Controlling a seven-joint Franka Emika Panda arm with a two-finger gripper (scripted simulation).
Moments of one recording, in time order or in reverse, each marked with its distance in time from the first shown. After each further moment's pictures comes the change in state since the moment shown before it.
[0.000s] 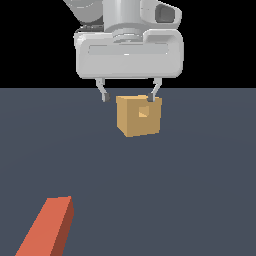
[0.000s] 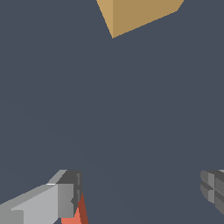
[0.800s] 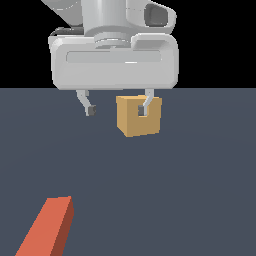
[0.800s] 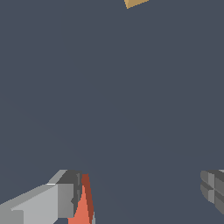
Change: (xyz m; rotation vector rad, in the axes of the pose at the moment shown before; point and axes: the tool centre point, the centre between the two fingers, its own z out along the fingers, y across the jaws) arm -0.046 -0.020 0.021 0.001 0.002 -0.035
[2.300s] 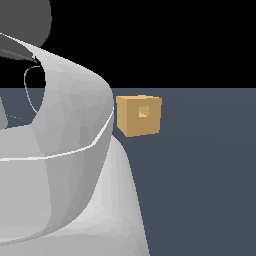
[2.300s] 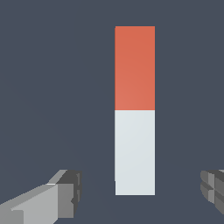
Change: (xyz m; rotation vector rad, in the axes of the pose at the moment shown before) arm -0.202 -0.067 0.089 0.007 0.010 -0.141
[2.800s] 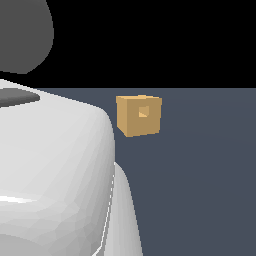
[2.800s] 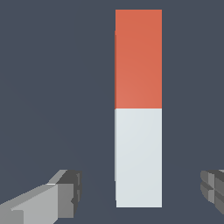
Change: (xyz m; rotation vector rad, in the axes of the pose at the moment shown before) arm -0.001 0.000 0.015 -0.001 -0.001 -0.001
